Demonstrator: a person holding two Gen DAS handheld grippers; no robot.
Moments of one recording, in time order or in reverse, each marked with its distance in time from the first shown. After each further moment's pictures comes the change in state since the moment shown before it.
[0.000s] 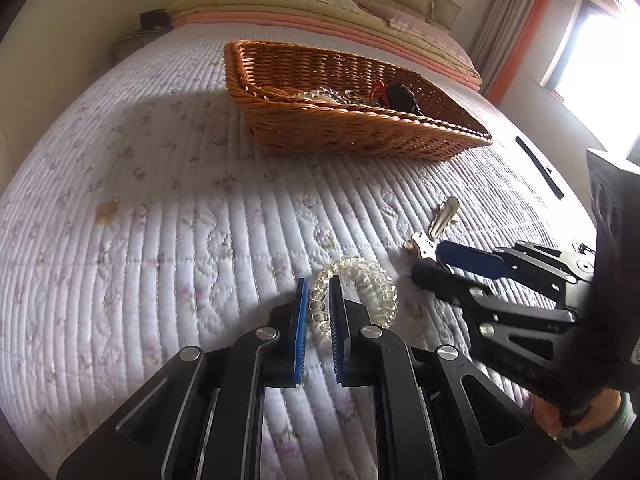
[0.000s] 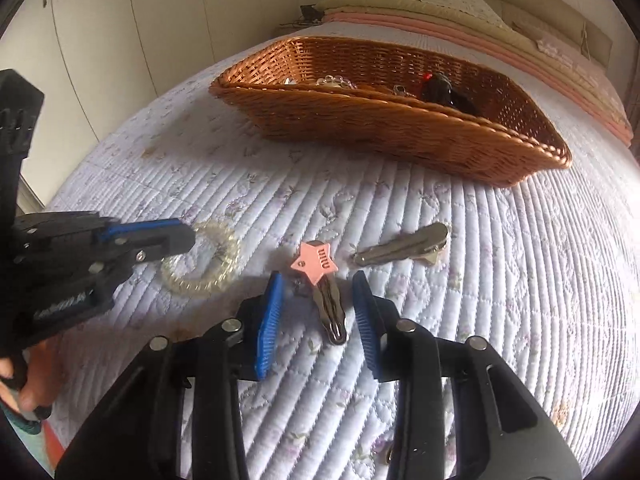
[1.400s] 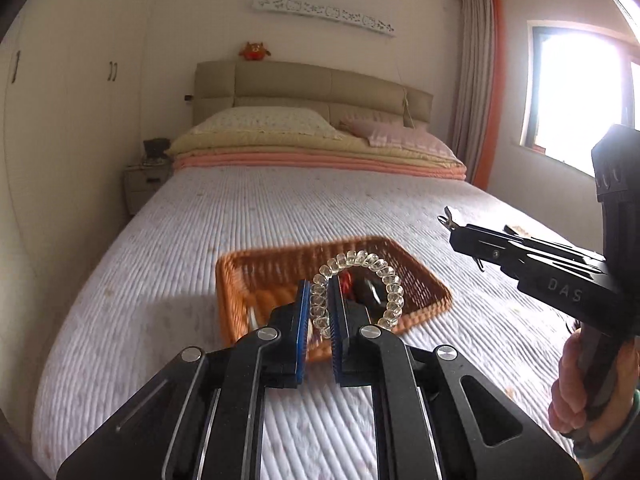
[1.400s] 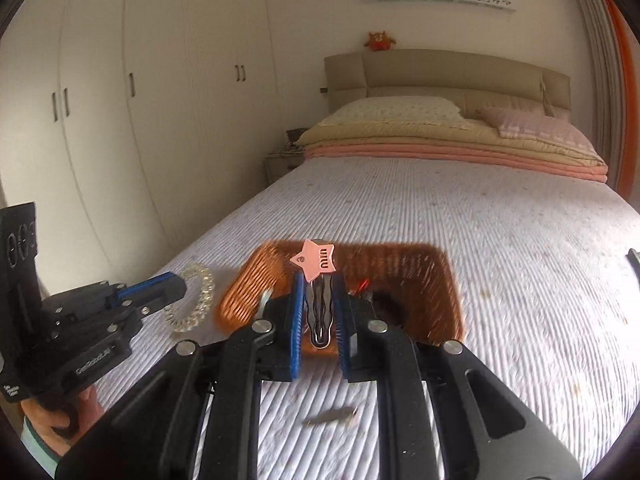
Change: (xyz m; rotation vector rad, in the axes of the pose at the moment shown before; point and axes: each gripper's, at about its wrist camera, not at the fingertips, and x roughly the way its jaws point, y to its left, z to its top) left arm -0.085 -0.058 0.103 0.127 -0.446 0.075; right arm -0.132 -0.068 0.086 0.118 -0.440 0.015
